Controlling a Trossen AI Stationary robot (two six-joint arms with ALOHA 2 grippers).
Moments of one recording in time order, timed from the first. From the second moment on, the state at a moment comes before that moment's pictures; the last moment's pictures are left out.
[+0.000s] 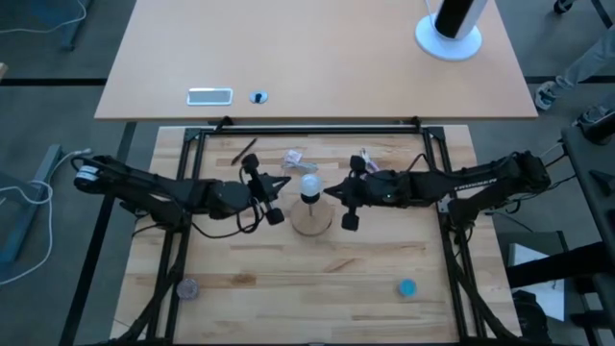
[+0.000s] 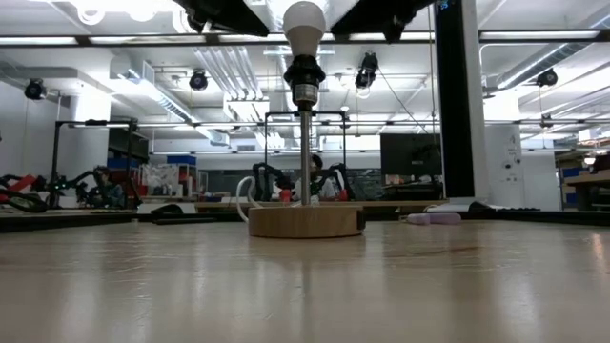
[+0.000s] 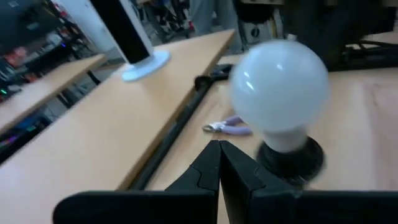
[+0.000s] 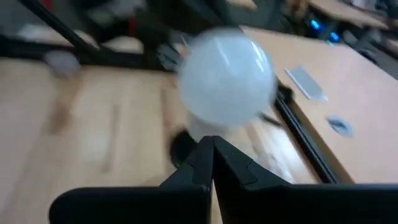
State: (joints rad) left arm -0.19 1.22 0.93 -0.04 -0.73 0.11; right arm 0.12 1.31 1.00 -0.07 0.33 -0.11
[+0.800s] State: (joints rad) left arm -0.17 1.23 0.93 -0.01 -0.60 0.16; right arm 0.10 1.32 1.00 -0.07 0.43 -0.09
